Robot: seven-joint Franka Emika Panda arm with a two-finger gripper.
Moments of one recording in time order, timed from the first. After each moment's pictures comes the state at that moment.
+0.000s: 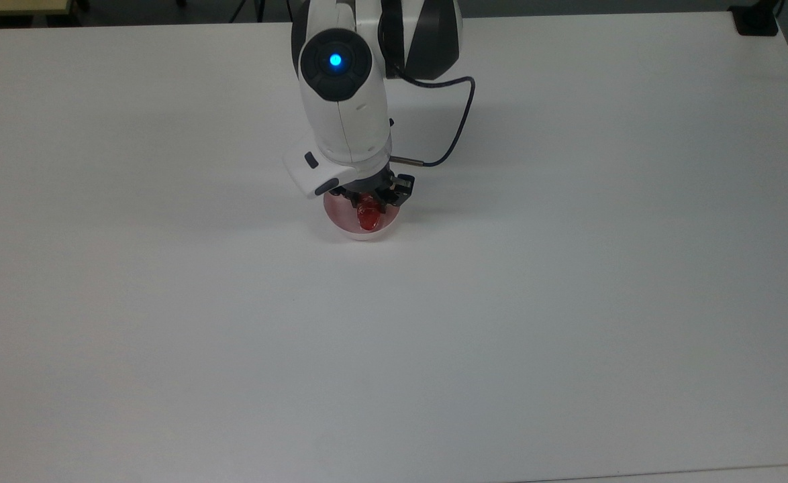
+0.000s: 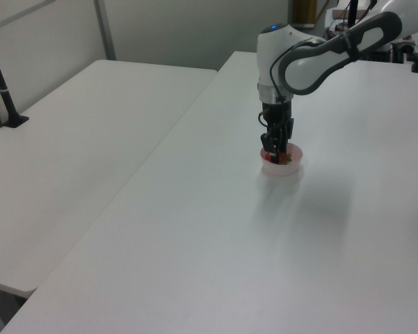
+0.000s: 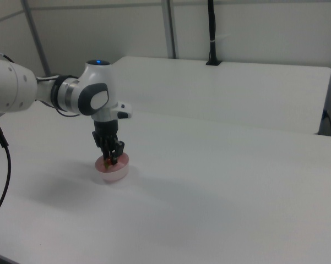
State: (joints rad) arm 0.16 0.40 -0.06 -1.74 0.11 2.06 0.24
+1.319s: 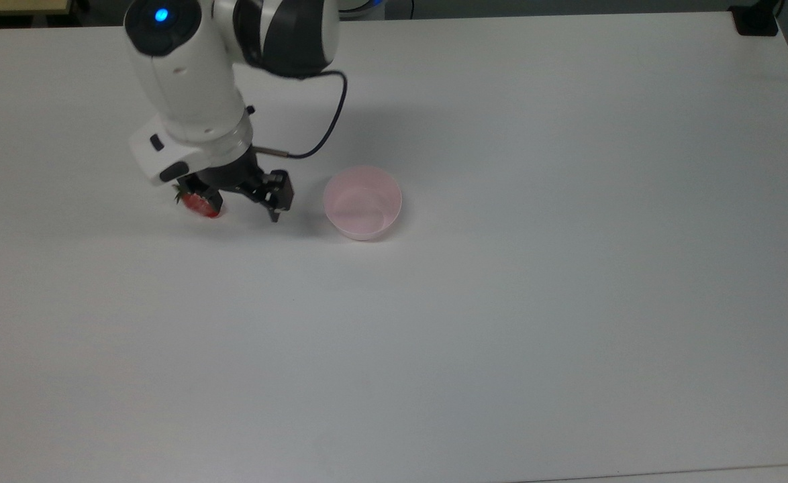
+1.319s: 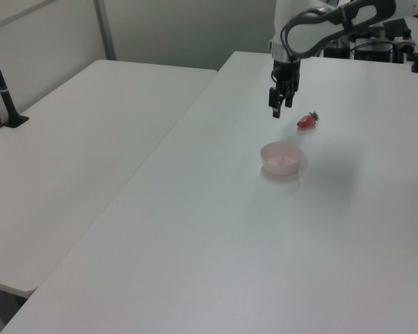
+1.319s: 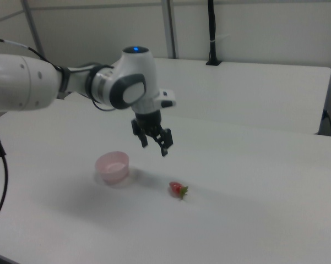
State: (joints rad) arm 0.07 0.39 -0.22 -1.65 0.11 2.08 -0.03
